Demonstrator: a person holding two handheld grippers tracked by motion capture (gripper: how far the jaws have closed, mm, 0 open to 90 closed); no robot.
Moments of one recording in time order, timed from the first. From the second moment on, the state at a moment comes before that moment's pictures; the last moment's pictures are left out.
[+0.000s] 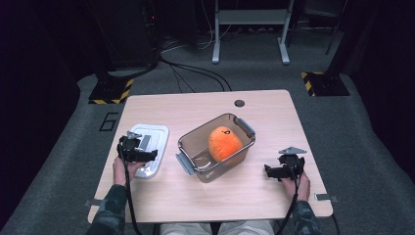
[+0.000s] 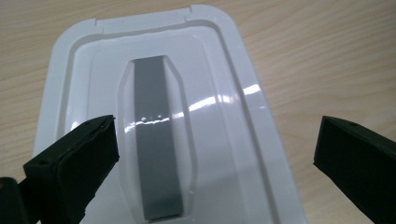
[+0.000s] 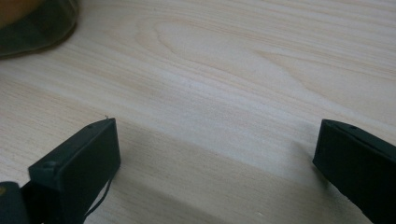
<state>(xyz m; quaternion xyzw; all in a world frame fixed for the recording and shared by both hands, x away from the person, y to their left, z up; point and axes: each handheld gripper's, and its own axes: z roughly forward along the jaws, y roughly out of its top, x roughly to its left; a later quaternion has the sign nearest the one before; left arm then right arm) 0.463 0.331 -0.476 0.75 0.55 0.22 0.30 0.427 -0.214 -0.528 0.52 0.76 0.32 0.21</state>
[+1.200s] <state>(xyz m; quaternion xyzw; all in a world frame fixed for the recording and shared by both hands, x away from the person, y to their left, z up) 0.496 0.350 -0.500 0.74 0.58 0.23 0.26 0.426 -0.214 -0.528 0.52 0.76 0.32 0.22</state>
